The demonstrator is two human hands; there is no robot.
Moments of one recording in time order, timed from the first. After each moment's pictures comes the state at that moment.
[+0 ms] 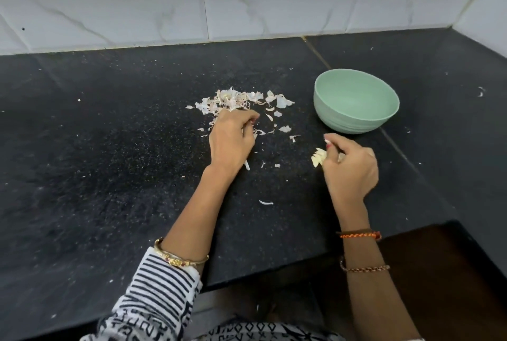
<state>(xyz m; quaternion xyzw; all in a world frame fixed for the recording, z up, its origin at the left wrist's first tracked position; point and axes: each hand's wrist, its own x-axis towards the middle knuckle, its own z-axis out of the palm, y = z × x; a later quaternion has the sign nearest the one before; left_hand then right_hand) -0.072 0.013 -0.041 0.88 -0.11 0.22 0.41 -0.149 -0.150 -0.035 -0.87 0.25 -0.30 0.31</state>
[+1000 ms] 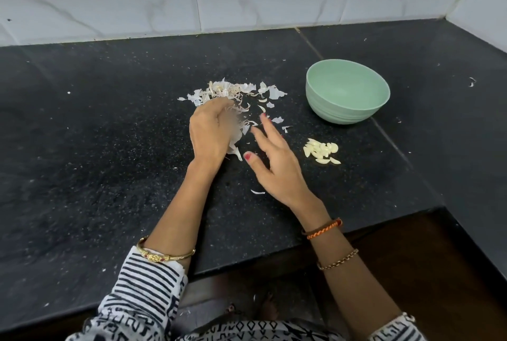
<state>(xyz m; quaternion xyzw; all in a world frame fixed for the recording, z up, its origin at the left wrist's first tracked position) -0.073 0.026 -0.041 0.84 -0.06 0.26 0.48 -0.152 -0.096 -0.037 -0.92 -0.10 -0.07 0.38</state>
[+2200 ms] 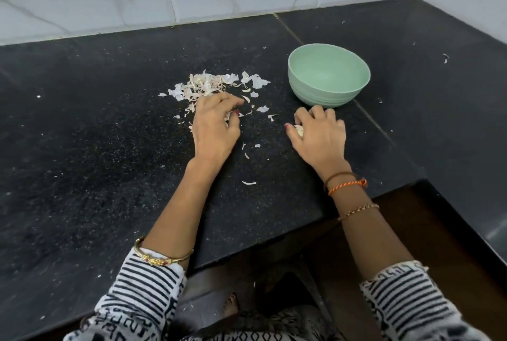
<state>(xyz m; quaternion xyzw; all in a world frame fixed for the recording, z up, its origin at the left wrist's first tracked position) -0.082 0.010 -0.045 0.87 -0.17 0.24 0.40 -0.131 -0.169 -0.042 -0.98 0.11 -0.14 0.04</state>
